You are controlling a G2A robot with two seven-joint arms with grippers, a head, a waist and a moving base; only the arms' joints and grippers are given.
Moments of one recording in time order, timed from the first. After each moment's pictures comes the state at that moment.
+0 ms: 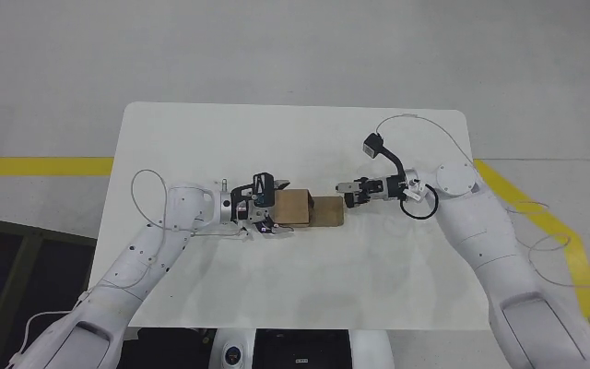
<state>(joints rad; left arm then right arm) 0.88 -1.08 -0.90 -1.21 1.58 -0.98 0.35 -0.67 -1.18 0.98 -0.88 0.38 -0.42 1.39</state>
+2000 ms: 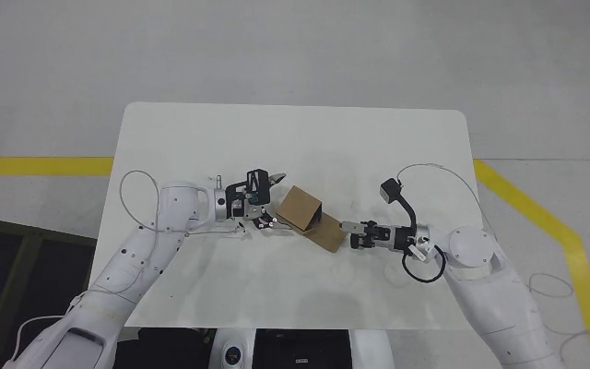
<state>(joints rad) 0.91 -1.06 -0.95 -1.29 1.59 -0.95 0.36 -1.26 -1.05 1.26 -1.58 0.24 -0.15 1.07</state>
